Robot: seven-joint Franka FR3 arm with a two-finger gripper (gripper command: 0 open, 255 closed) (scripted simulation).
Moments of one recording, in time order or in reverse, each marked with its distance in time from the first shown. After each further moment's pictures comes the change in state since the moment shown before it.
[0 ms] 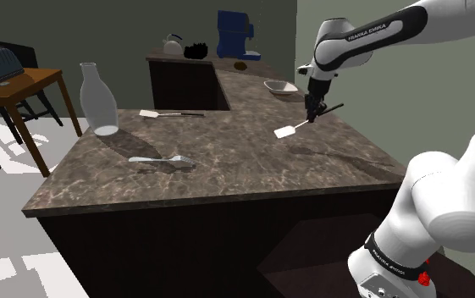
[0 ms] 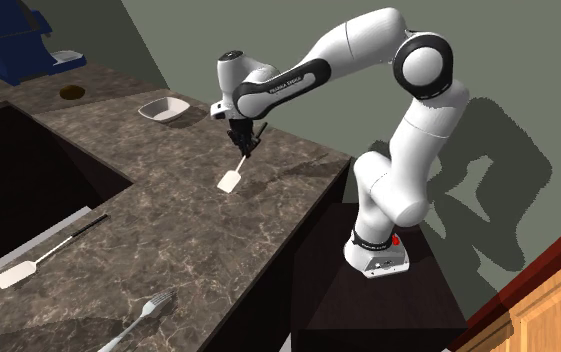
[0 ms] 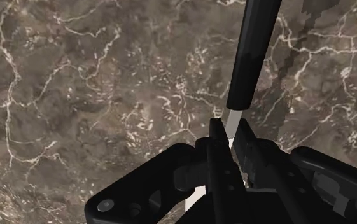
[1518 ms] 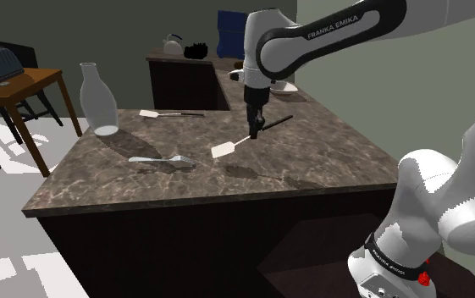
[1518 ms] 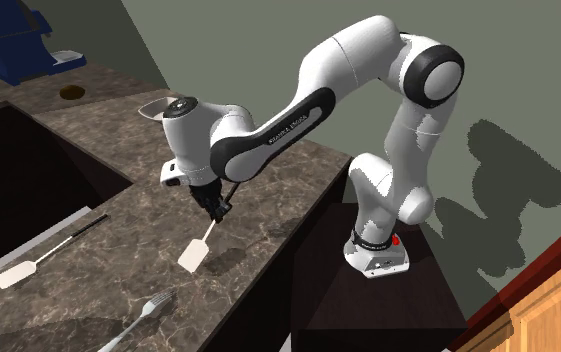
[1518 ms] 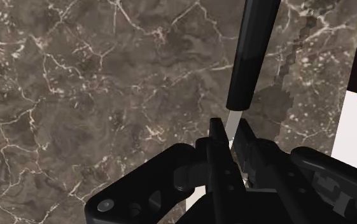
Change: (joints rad) arm 0.242 0.087 0.356 0.034 0.146 -0.023 0.517
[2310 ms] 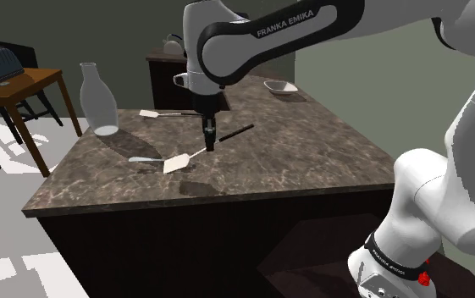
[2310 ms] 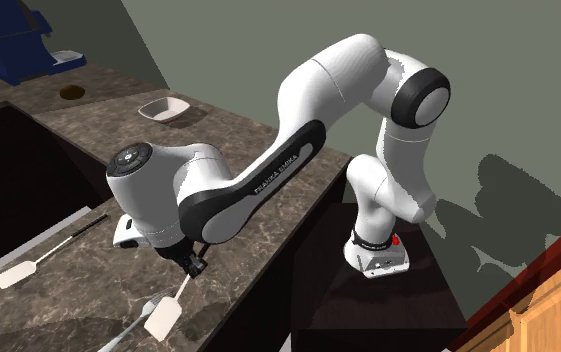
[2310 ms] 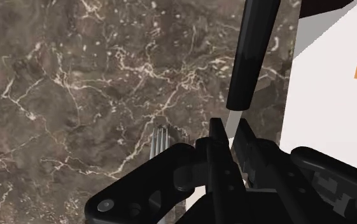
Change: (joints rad) arm 0.126 0.238 0.128 0.264 0.104 -0.048 0.199
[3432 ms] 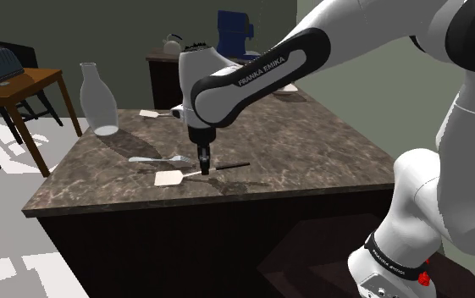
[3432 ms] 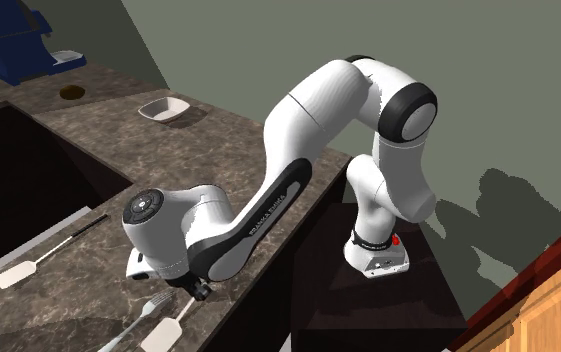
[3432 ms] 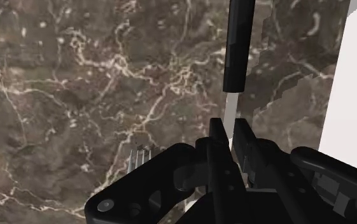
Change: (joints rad) arm 0.003 0.114 0.011 -0.083 0.031 0.193 0.003
